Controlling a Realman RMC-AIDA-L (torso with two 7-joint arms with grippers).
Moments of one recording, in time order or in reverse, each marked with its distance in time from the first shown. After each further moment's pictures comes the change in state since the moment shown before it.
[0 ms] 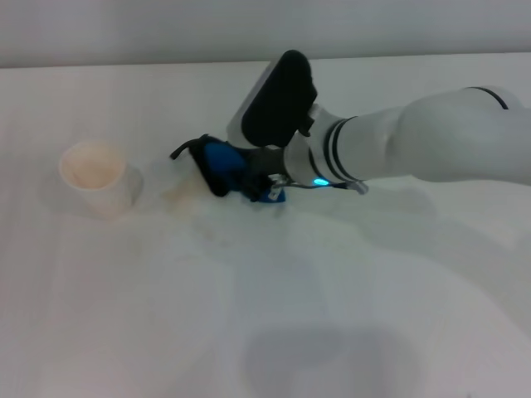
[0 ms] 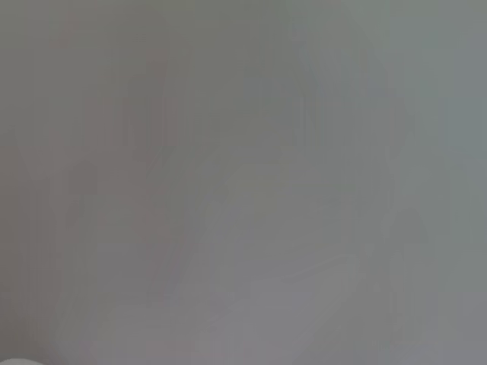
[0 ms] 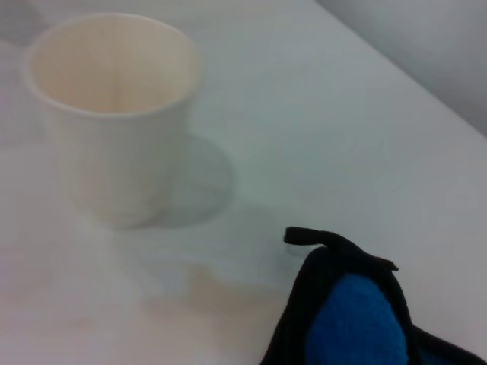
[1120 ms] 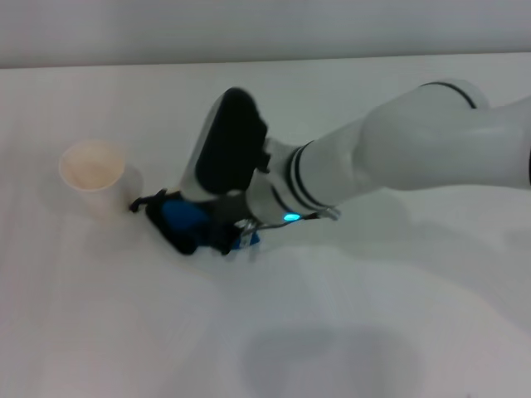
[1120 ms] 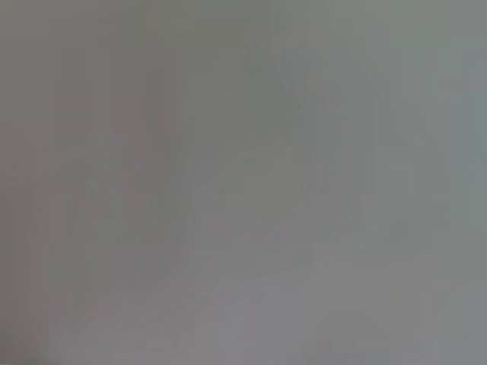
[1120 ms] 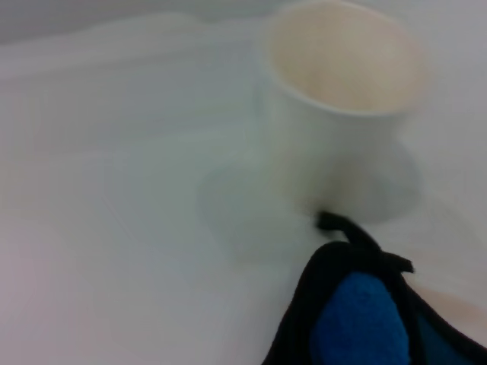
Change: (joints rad) left arm -0.003 0.000 0.002 0.000 0.002 -0.010 0.000; right arm 0.038 0.000 -0.080 -0.135 -0.009 -0.185 -0.002
